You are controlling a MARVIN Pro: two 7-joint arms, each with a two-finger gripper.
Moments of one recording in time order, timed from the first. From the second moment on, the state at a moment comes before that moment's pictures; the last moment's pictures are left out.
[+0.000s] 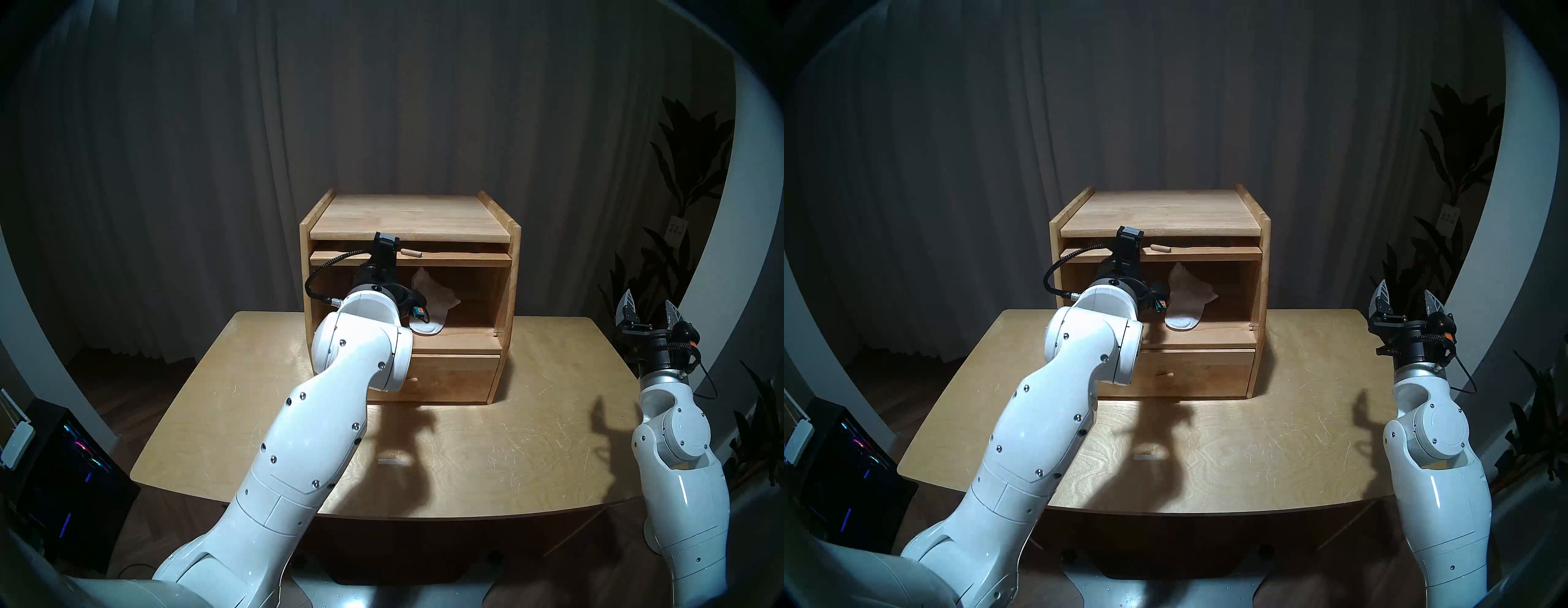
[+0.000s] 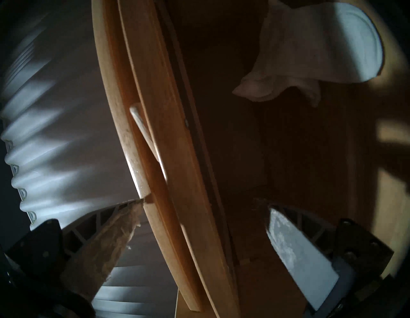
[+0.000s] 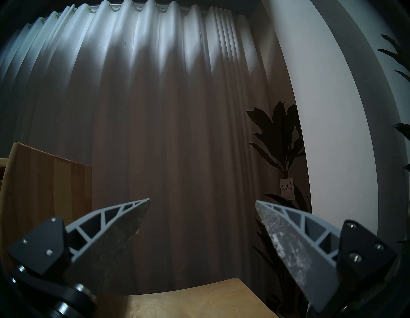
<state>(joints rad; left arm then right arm) 1.29 -1.50 -1.06 -1.91 1.87 0.31 -0.75 -1.83 -1.14 1.85 -1.89 0.48 -0.21 -0.20</state>
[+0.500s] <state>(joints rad) 1.34 -1.47 -1.19 -2.11 1.97 0.45 -0.85 -1.83 -1.14 1.85 -1.90 0.47 -0.21 -0.21</state>
